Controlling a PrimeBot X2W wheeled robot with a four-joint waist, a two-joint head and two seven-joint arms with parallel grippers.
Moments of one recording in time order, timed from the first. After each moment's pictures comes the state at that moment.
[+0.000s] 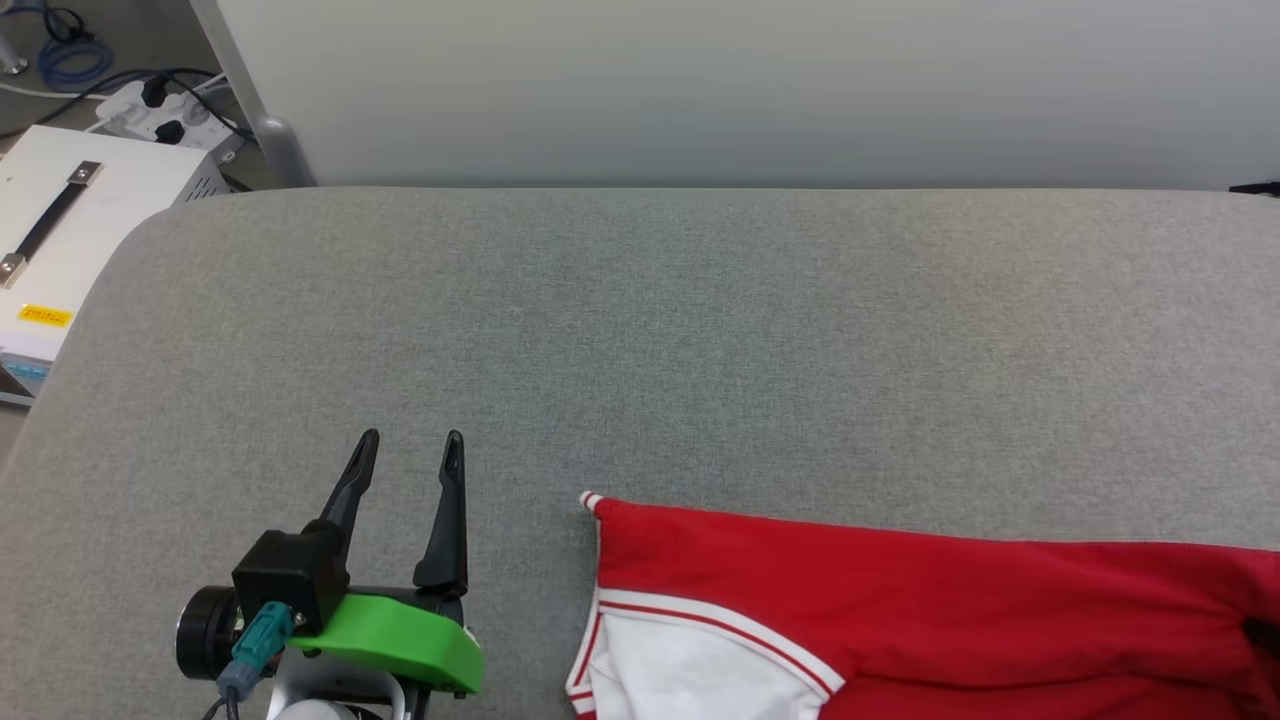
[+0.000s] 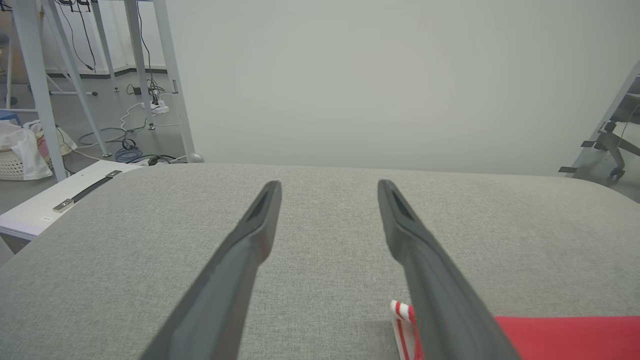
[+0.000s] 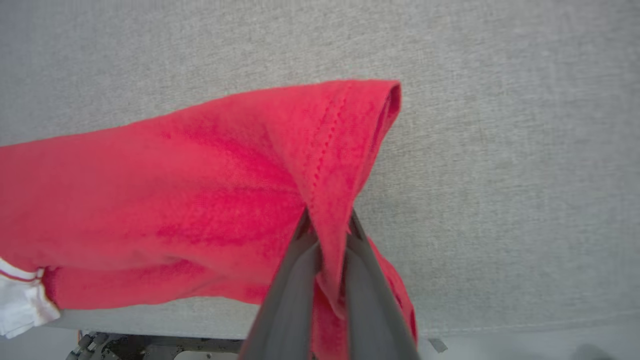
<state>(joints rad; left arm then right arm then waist) -0.04 0.42 -0.45 -0.14 -0.52 0.32 -0.21 0.01 -0.43 -0.23 0.13 0.64 0.13 0.85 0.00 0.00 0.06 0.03</state>
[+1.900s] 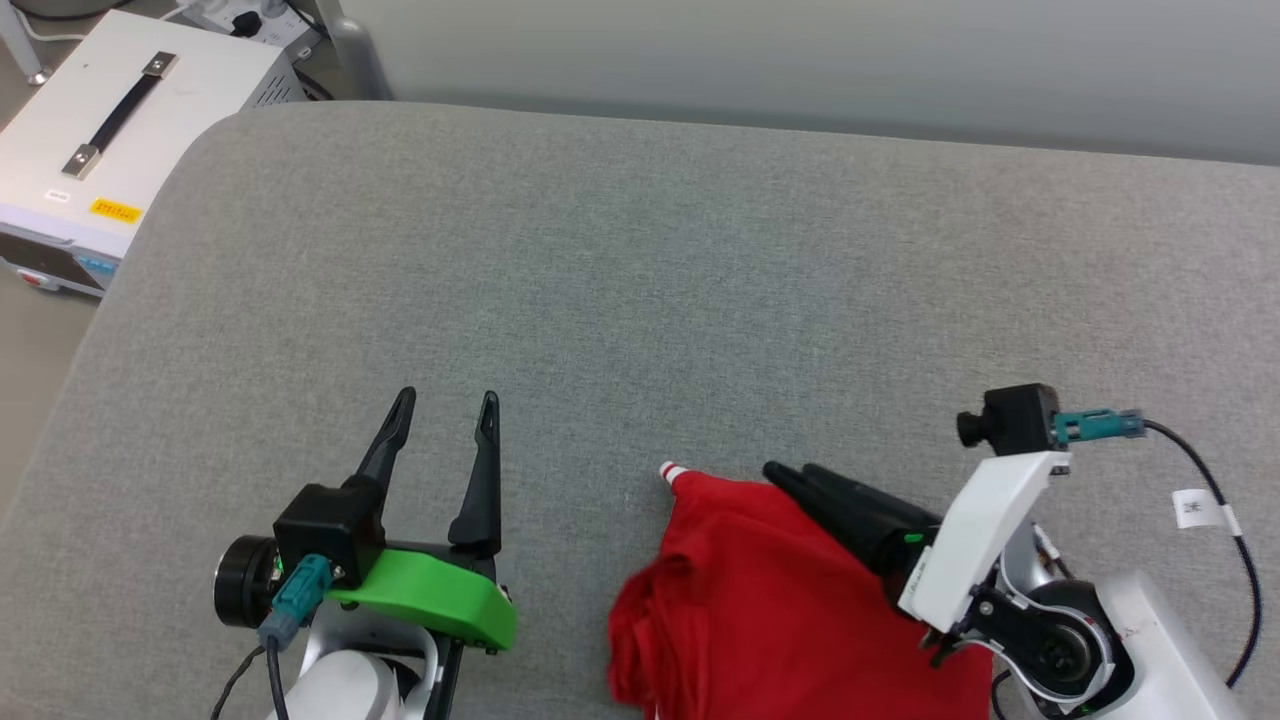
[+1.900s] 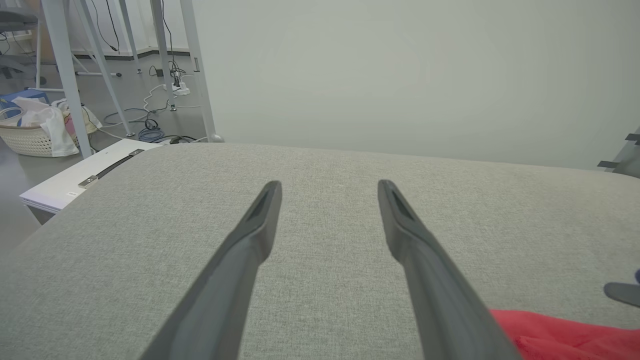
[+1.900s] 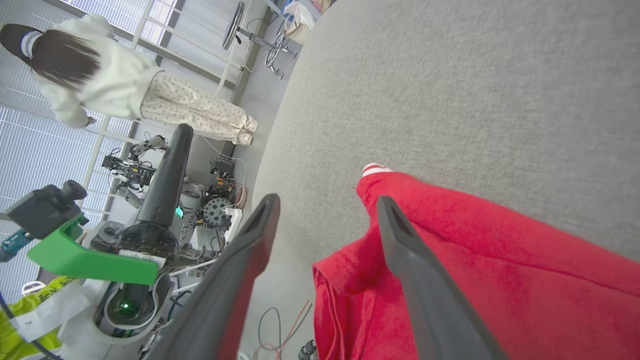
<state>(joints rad) -0.15 0.38 -0.49 -0.06 -0.51 0.29 -0.22 -0.19 -0.16 0.31 0.01 1.08 0.13 0.57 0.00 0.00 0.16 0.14</state>
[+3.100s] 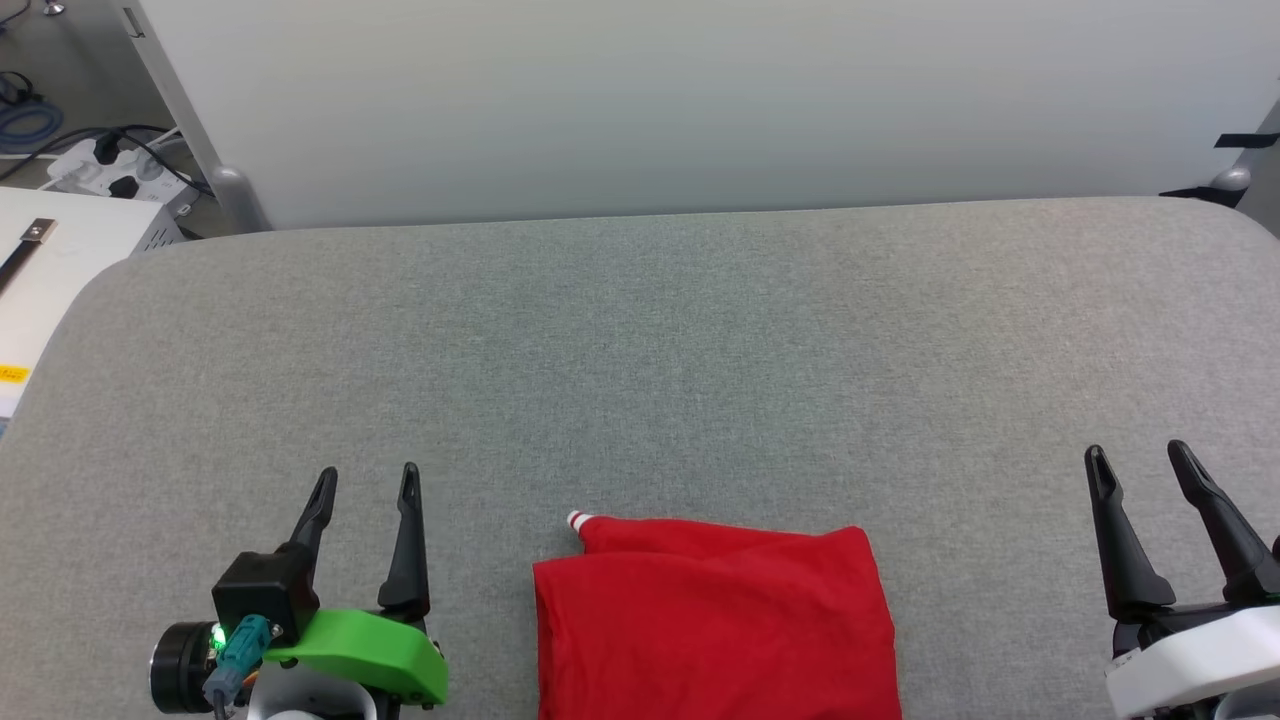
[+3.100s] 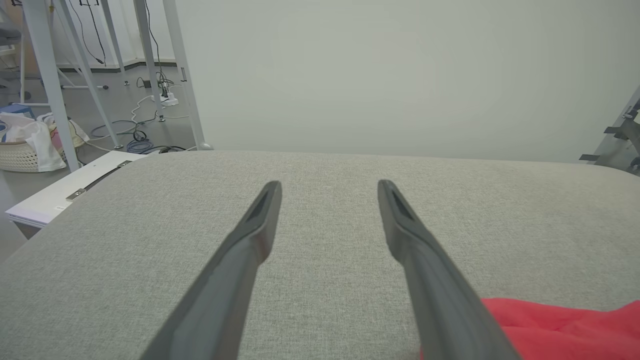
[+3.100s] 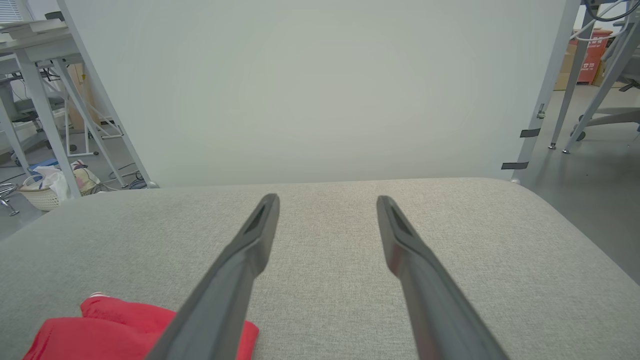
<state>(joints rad) -0.02 0.41 -0.40 0.00 -0.53 0.30 -0.25 0.17 -0.16 -0.06 -0.32 0.32 0.13 0.04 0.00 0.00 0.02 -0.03</state>
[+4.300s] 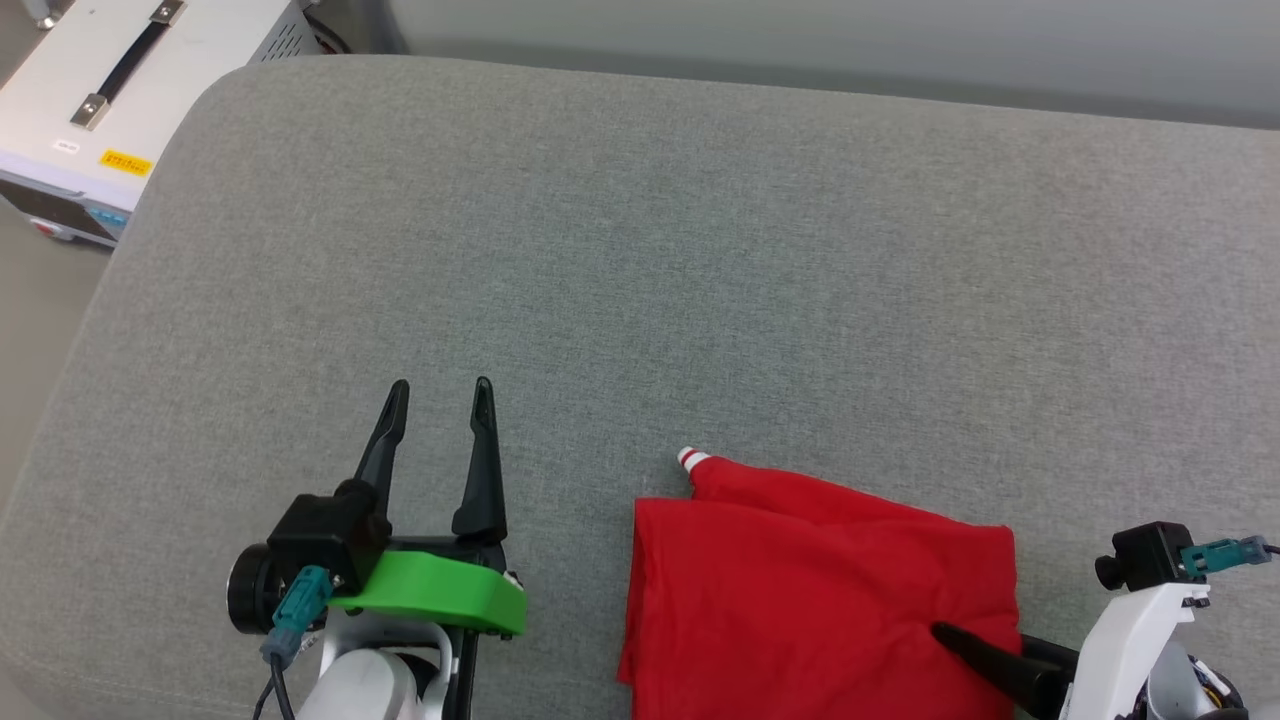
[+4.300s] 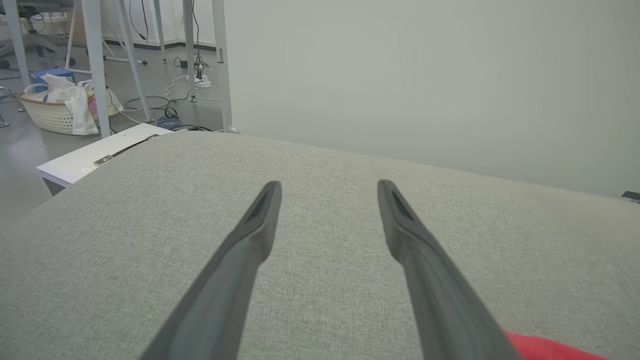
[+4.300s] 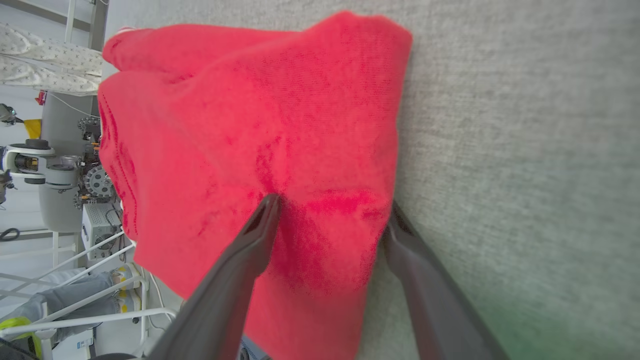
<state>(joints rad) -0.10 0.21 -0.33 -0.03 -0.40 0.21 -0.26 0.04 -0.41 0.24 0.09 1.00 0.13 0.60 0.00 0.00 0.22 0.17</state>
